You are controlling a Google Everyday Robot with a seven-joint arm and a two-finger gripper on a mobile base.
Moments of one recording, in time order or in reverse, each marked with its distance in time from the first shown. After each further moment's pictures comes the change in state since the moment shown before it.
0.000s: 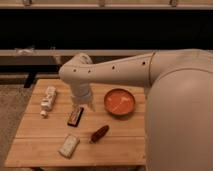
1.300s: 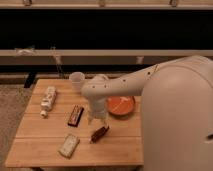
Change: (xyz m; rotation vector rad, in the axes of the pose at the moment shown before) arm 0.030 -0.068 0.111 0.009 0.125 0.304
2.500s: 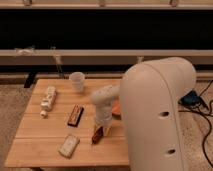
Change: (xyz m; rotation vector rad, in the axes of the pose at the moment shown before) arm 0.001 -0.020 0.068 0.003 0.133 0.079
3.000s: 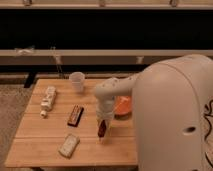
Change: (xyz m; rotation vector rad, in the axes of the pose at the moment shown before) arm -0.007 -0.006 -0.068 -0.070 -0.082 -0.018
